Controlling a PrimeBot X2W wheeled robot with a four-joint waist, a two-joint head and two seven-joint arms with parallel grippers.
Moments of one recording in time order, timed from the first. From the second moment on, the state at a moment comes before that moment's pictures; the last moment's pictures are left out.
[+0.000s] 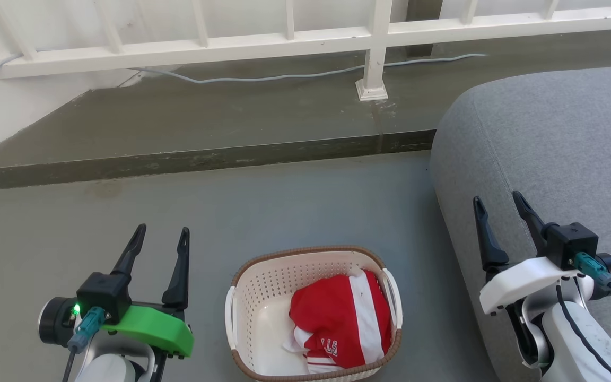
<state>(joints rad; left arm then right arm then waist) -0.09 0.17 -0.32 0.15 -0.35 0.03 -0.25 -0.12 -0.18 0.26 0.29 0.25 -0.06 -0.25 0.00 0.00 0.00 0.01</state>
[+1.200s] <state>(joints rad) -0.09 0.17 -0.33 0.17 -0.35 0.03 -0.25 -0.13 -0.16 0.25 0.29 0.25 -0.04 -0.25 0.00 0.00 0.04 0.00</state>
